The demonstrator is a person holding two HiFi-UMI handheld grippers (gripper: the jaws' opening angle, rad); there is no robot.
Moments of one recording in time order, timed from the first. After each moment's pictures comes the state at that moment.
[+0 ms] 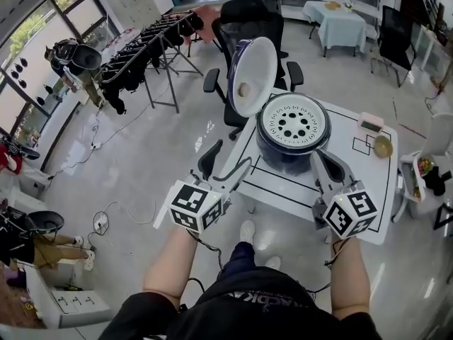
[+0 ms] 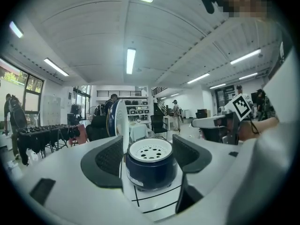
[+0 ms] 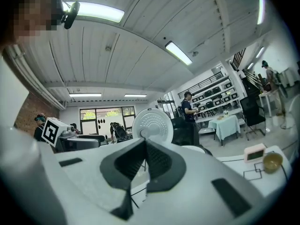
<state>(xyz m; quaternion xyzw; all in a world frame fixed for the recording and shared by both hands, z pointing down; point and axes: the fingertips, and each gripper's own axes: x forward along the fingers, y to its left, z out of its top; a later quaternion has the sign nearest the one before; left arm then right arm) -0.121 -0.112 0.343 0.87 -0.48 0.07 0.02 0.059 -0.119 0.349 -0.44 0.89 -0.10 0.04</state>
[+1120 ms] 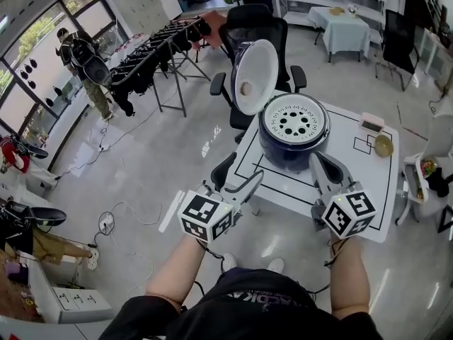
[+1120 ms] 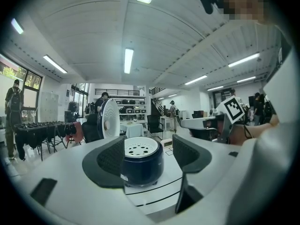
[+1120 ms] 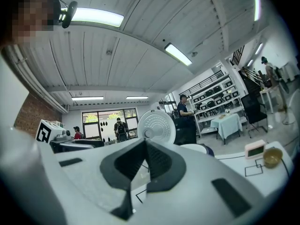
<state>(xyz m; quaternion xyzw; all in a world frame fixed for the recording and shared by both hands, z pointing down) -0.085 -0.060 0.348 0.88 -0.47 0.06 0.03 0.064 -0.089 0.346 -0.43 0.89 -0.11 0.06</state>
